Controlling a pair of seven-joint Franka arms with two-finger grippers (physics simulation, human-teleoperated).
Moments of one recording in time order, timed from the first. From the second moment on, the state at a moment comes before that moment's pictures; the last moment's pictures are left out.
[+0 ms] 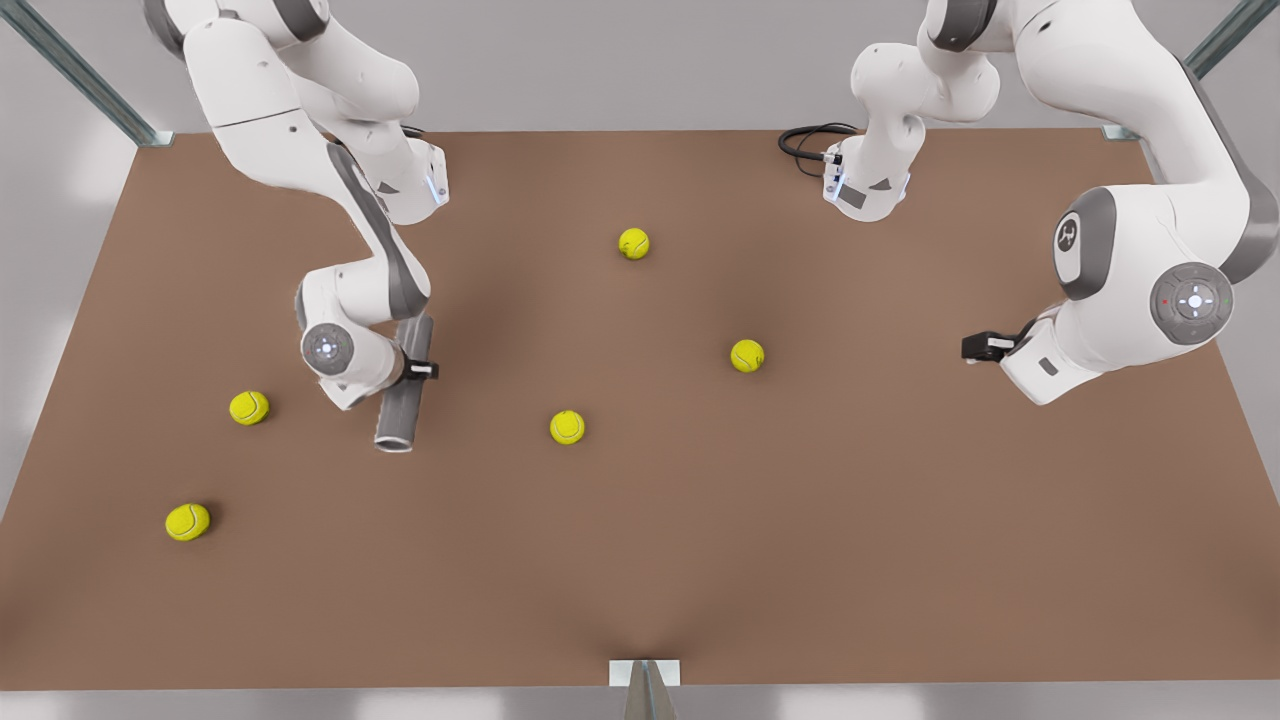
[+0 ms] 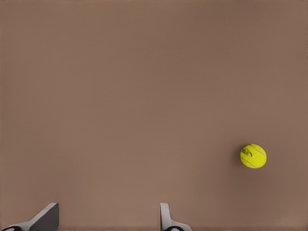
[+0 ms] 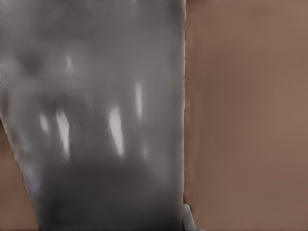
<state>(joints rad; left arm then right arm) -0.28 0.27 0.26 -1.38 0.00 1.40 0.11 -0.07 0.26 0.31 -2.18 -0.05 2.16 0.30</state>
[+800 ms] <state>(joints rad) -0.28 0.27 0.26 -1.38 0.00 1.41 0.12 0.45 0.66 0.30 -1.48 -0.31 2.01 -0.11</state>
